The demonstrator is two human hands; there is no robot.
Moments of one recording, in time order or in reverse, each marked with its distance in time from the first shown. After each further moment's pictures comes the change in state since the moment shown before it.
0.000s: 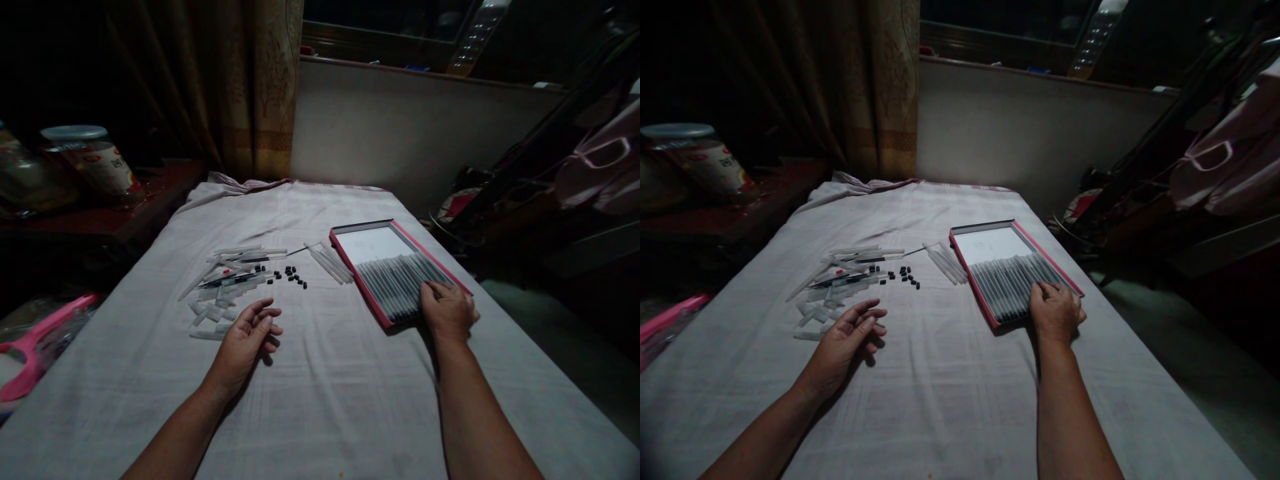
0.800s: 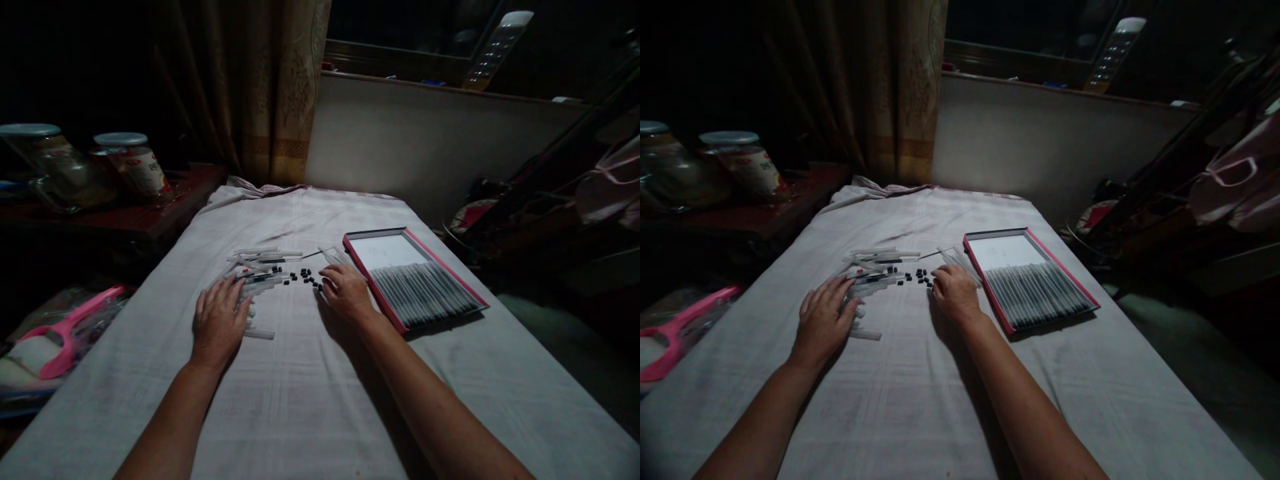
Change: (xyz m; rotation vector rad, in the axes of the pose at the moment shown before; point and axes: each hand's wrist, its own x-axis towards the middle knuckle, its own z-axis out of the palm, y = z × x) left_hand 0.029 0.014 -0.071 1.257 0.429 0.606; right_hand -0.073 -0.174 0.013 0.270 -0.487 -0.894
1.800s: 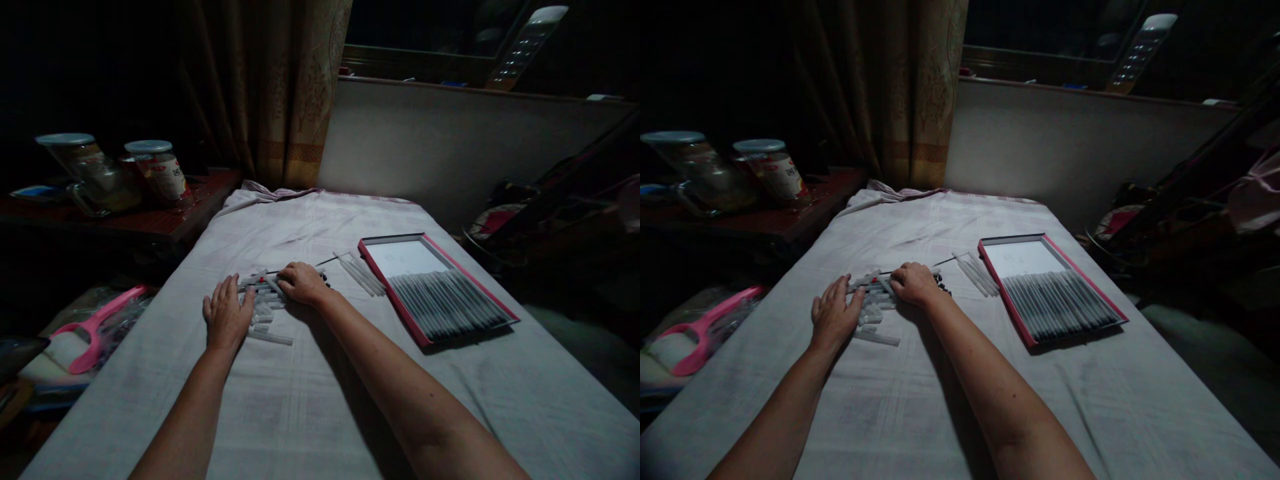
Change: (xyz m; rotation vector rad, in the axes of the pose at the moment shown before) left_hand 0.020 -0.026 0.016 0.014 0.000 -0.304; right_hand 0.078 -0.076 0.054 0.022 -0.365 -0.222
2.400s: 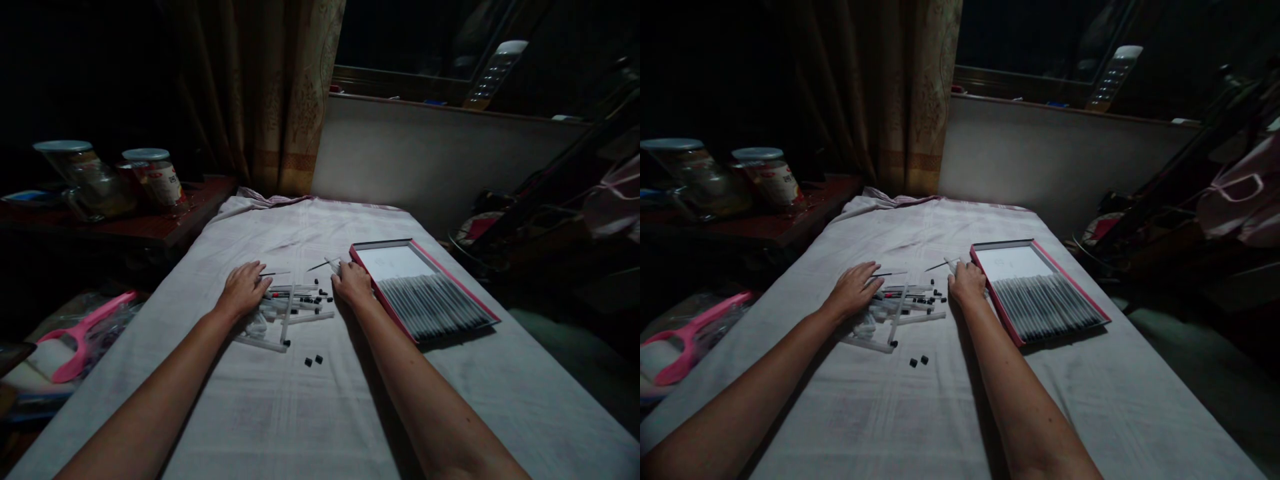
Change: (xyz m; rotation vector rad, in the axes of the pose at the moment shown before) left_hand 0.053 0.025 0.006 0.005 -0.275 0.433; right_hand -0.064 0.084 -0.020 -0.084 0.227 0.659
